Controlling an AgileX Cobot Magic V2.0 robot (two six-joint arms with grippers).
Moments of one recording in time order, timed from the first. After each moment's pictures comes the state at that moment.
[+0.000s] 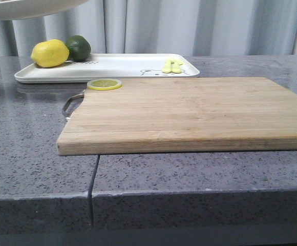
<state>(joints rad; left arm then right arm) 0.20 1.58 -1.25 -1.13 0.82 0.43 0.06 0.41 -0.41 0.18 0.20 -0.18</state>
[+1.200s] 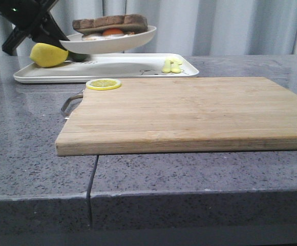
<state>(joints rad) -0.02 2.13 -1.88 -0.84 0.86 0.06 0.06 0.41 -0.41 0.19 0.20 -0.18</state>
